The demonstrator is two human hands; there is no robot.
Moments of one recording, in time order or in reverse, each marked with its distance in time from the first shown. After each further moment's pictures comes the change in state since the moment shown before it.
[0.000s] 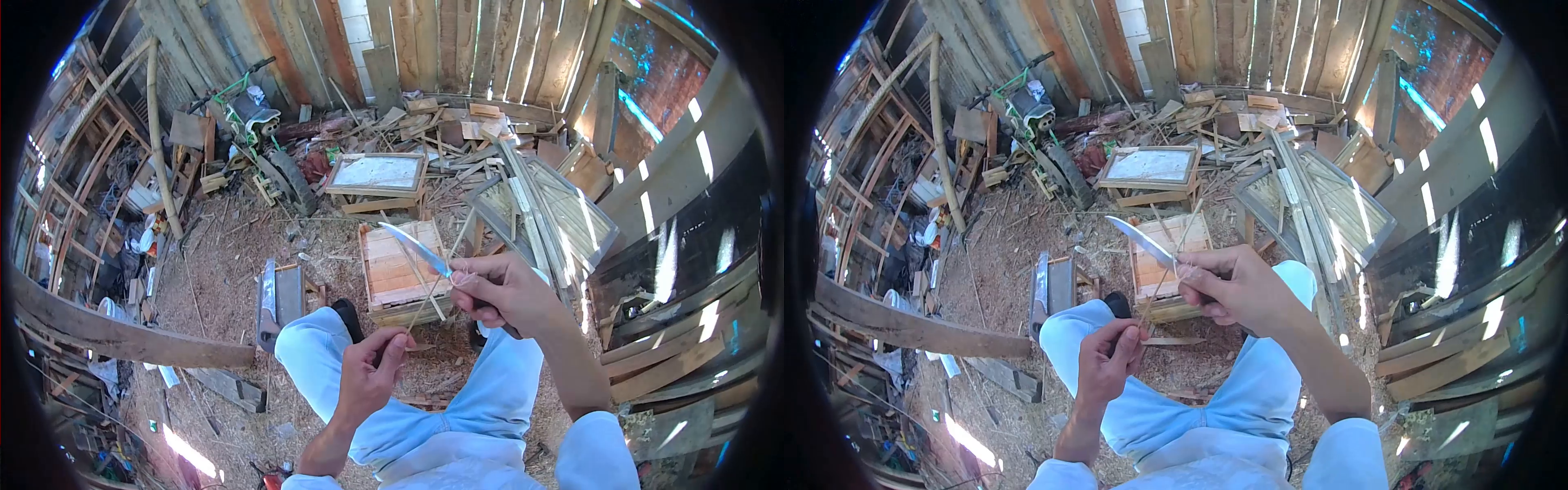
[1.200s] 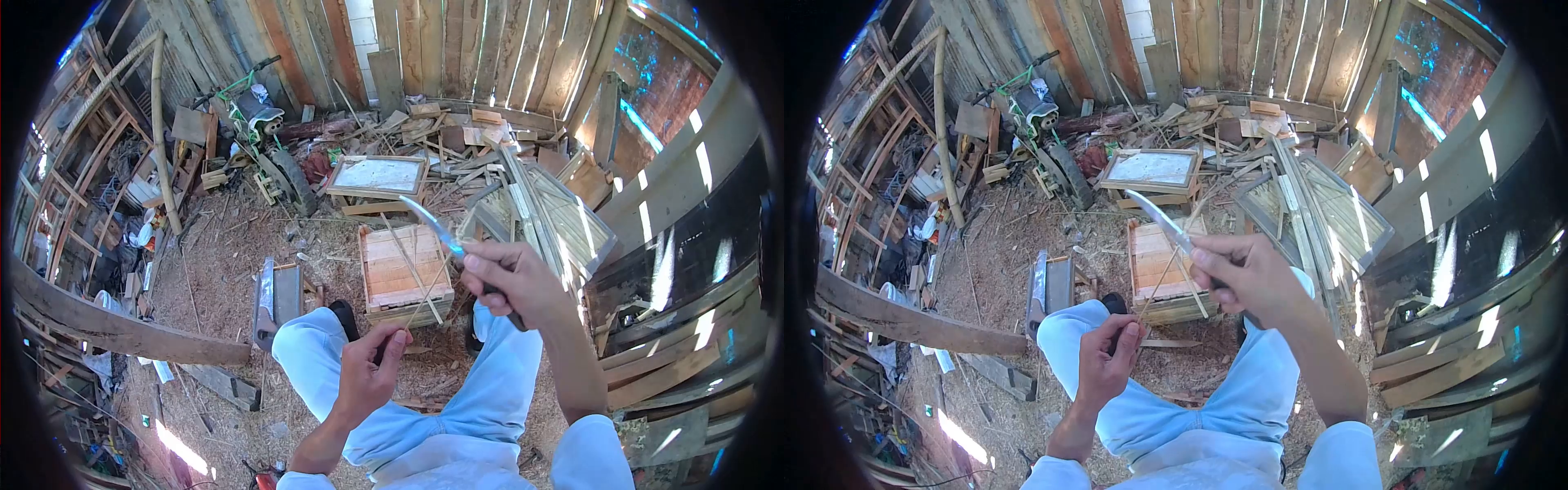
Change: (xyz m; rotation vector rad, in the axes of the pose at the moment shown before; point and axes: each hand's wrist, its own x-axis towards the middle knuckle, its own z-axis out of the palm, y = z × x) left_hand 0.003 0.002 0.001 0.220 0.121 0.118; right_hand 0.006 -0.004 -0.014 0.009 0.021 -0.056
